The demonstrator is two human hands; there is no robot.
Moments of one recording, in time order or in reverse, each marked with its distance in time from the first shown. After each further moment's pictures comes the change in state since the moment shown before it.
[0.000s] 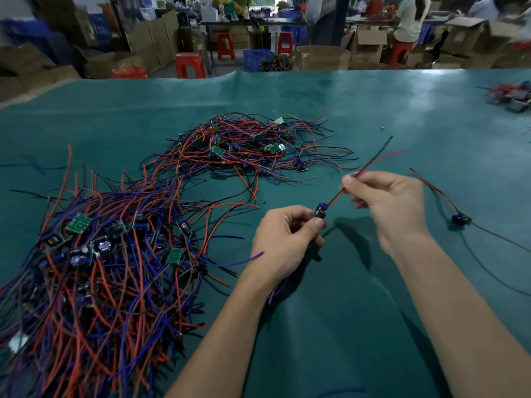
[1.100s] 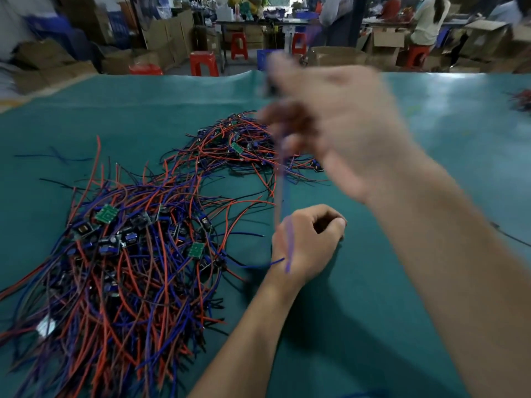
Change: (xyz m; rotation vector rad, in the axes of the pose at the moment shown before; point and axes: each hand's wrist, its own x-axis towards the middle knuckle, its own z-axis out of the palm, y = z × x) left_hand -0.002 0.003 0.003 0.310 0.131 0.049; right_hand -0.036 -0.133 0.105 0.074 -0.563 -0.171
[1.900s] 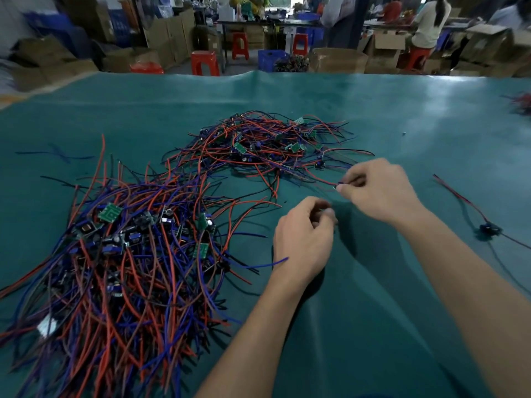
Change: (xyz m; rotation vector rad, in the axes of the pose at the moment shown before) left_hand 0.009 -0.005 0.002 -0.103 0.114 -0.030; right_hand 0.000 0.122 -0.101 -1.094 0.175 0.264
